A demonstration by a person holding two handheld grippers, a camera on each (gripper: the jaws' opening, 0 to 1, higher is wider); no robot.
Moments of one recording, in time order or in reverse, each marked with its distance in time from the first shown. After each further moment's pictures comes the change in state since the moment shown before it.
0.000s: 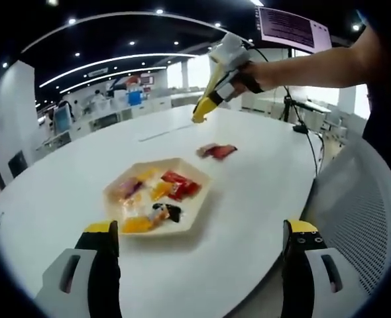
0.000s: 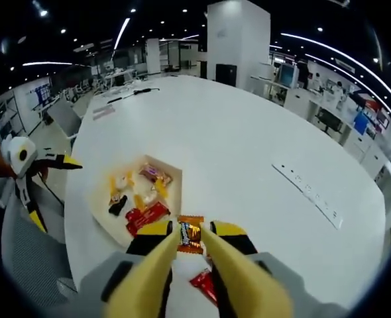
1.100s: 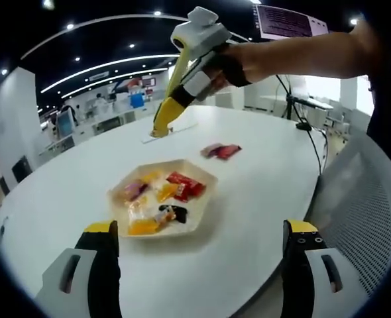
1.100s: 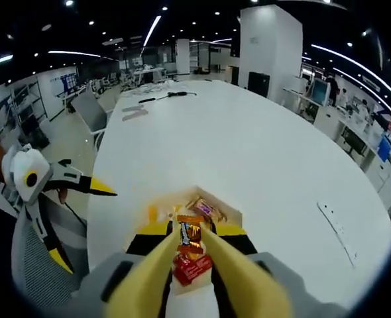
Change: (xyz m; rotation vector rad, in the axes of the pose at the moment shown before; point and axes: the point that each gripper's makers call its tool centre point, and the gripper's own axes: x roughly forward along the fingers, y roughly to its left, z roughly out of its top) left arm -0.001 0.006 0.000 0.016 -0.001 0.030; right arm 0.054 0.099 0.071 -0.129 -0.026 0.145
